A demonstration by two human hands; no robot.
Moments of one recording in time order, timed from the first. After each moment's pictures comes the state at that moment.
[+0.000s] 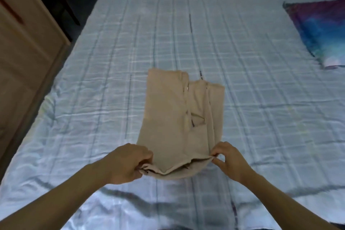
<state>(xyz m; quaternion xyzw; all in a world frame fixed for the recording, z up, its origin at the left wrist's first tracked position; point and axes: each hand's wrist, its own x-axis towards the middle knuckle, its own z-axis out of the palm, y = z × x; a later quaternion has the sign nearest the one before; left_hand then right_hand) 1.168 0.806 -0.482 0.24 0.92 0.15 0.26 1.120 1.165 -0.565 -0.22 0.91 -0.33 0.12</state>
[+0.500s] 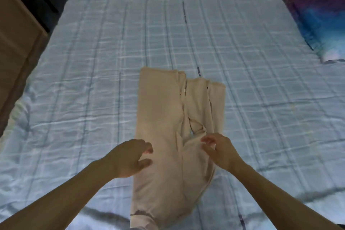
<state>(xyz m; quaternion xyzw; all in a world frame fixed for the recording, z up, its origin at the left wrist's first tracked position) 1.093 0.795 -0.541 0.16 0.93 0.15 0.29 1.057 1.108 -0.571 -0.05 0.93 -0.31 0.18</state>
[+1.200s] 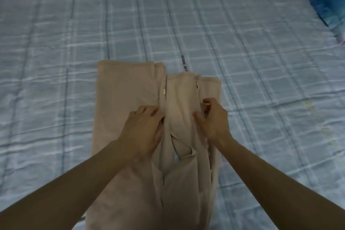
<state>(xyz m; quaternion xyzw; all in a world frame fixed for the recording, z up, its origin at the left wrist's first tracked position) 0.924 0.900 -0.655 0.16 0.97 0.12 0.11 0.901 1.122 -0.659 0.13 0.91 -0.39 0.07</state>
